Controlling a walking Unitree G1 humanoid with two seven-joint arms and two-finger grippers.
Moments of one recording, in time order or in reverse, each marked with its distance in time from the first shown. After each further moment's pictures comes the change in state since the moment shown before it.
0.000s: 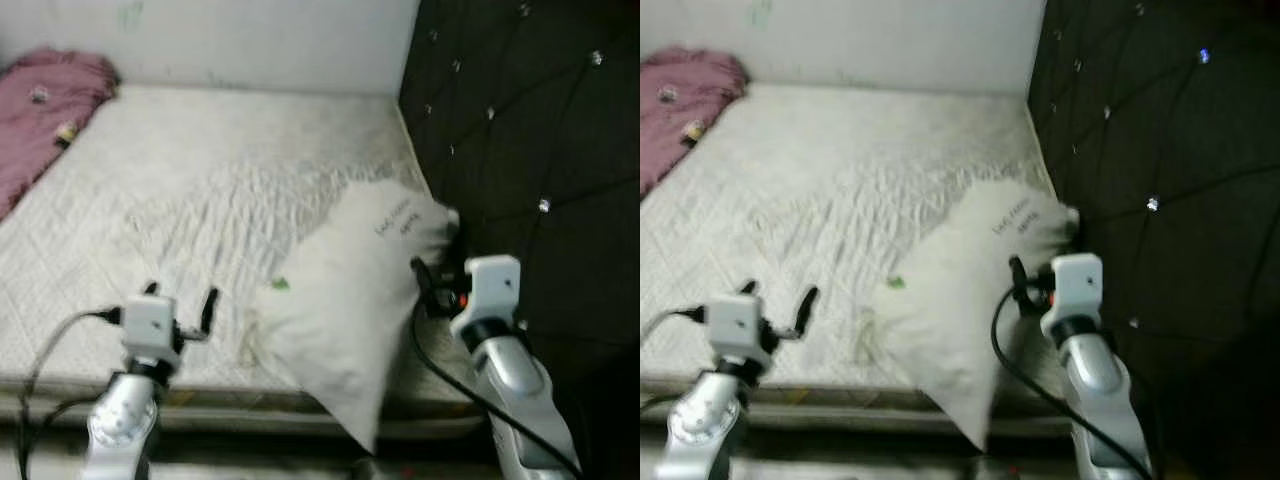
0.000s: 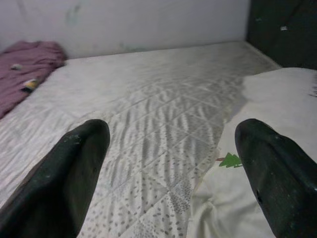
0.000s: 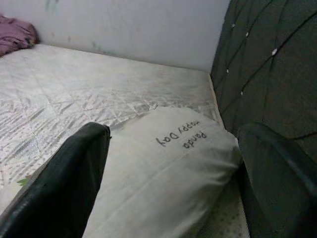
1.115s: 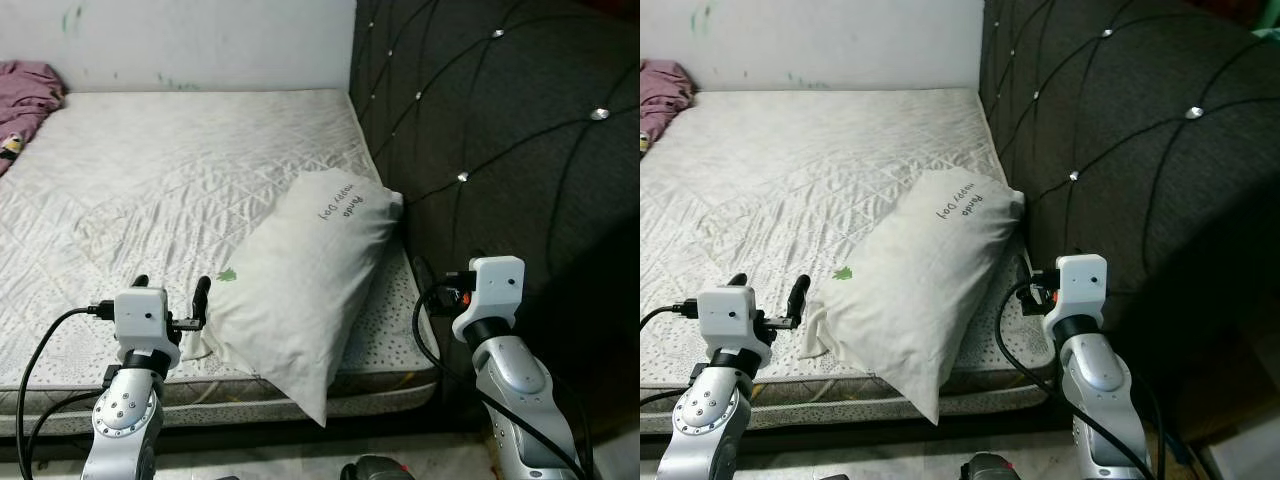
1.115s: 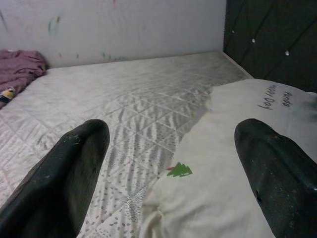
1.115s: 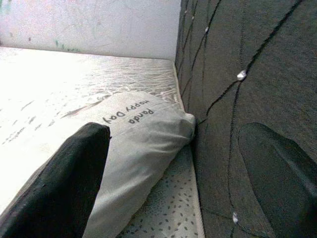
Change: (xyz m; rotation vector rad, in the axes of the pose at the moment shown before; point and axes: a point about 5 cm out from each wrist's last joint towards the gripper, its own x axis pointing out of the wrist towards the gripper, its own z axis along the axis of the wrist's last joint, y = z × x) left arm 0.006 0.002 0.006 -0.032 -0.016 0.066; right arm 0.000 -0.001 -0.006 0.039 0.023 -0.021
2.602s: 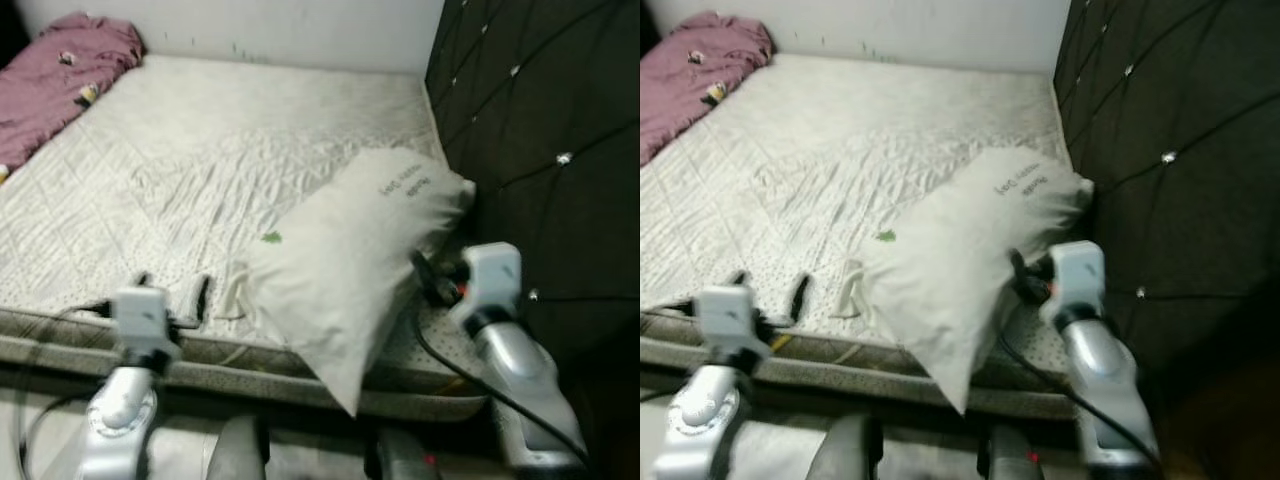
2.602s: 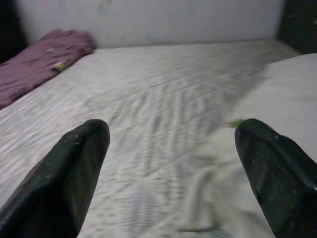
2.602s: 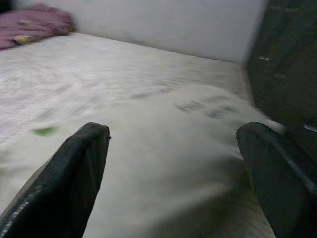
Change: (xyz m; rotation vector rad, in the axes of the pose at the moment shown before) left arm 0.000 0.012 0.003 0.024 -0.014 0.008; right arm 0.016 0.015 0.011 -0.016 -0.027 0.118
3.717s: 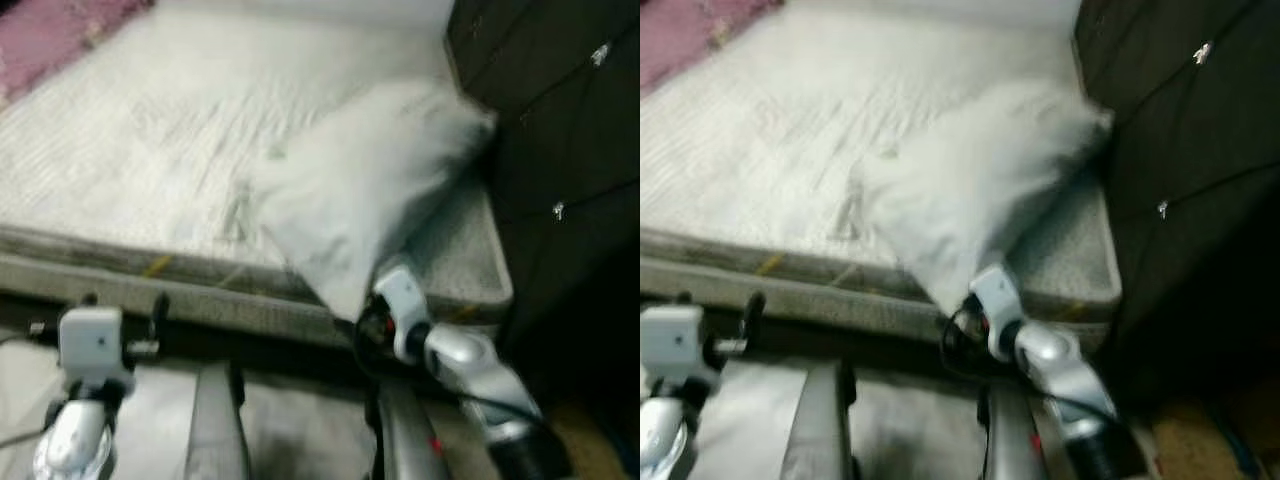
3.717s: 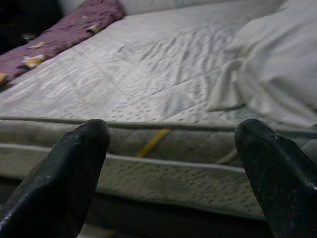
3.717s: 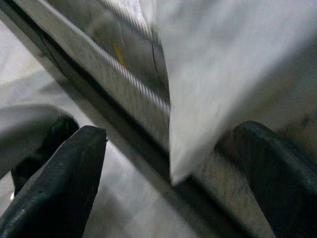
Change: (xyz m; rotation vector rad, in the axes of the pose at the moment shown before) left arm -0.049 0.019 0.014 0.073 0.070 0.084; right arm 0.007 0.046 -0.057 -0.022 0.456 0.499
